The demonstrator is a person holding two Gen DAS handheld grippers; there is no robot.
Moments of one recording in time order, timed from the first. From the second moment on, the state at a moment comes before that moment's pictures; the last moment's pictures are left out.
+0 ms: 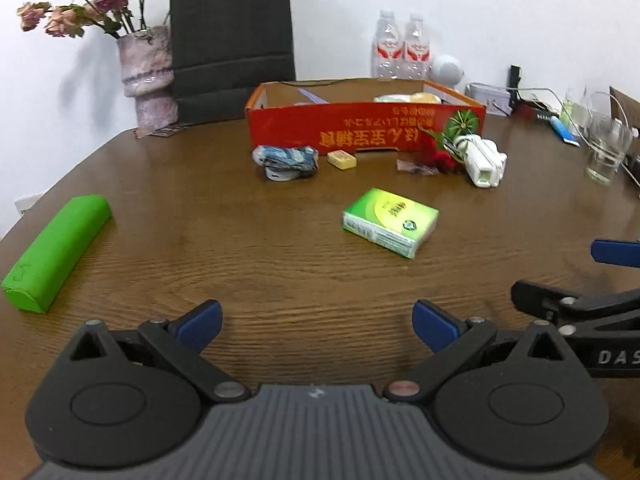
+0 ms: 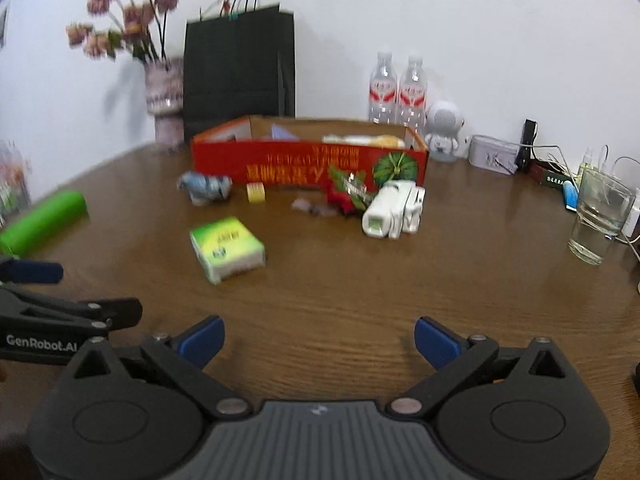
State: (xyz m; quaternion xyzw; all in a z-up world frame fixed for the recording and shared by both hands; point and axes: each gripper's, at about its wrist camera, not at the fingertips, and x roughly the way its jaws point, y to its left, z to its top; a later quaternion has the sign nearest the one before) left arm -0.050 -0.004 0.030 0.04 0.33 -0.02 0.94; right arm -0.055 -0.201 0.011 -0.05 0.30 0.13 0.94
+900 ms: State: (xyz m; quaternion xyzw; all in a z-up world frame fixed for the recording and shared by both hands) left arm 0.066 -0.034 0.035 0.10 0.36 -0.22 0.90; right arm 0.054 -0.256 0.072 -0.07 0.31 0.14 0.94
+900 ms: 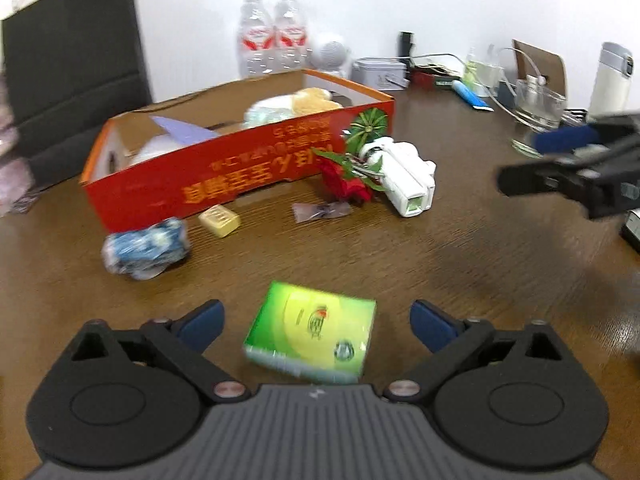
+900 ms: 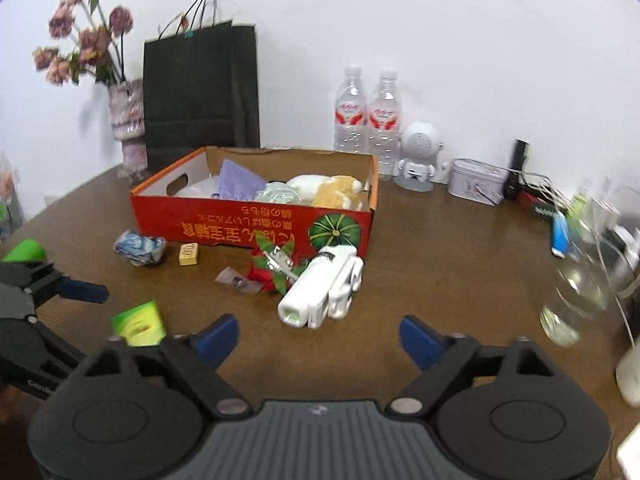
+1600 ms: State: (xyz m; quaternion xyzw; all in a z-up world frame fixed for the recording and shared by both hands) left arm 0.069 0.036 0.072 -0.01 0.30 -0.18 0.94; right arm 0.157 -0.209 0.062 -0.07 0.33 0.23 0.91
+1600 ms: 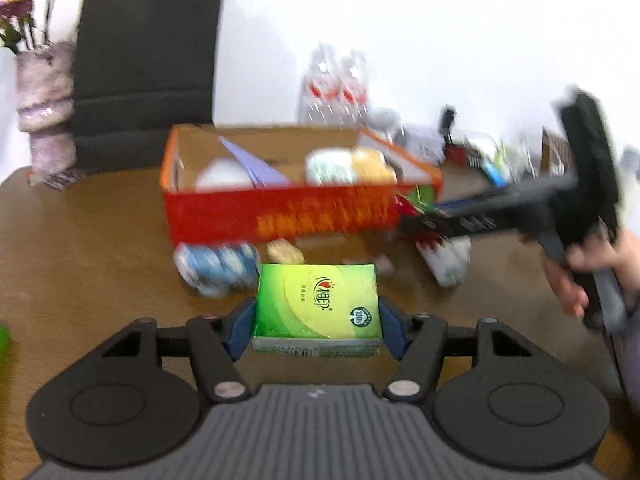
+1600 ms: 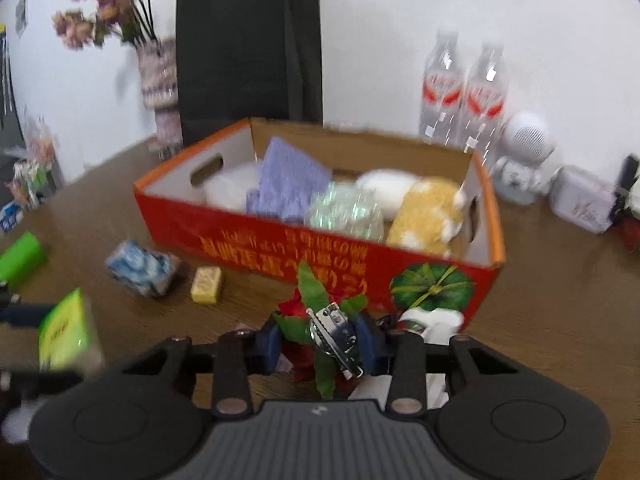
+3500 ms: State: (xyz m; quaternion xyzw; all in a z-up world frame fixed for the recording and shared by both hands) left arm 0.165 0.001 0.207 0.01 0.35 -0.04 0.93; right arm 0.191 -0.212 0.188 0.04 0.44 0.18 0.88
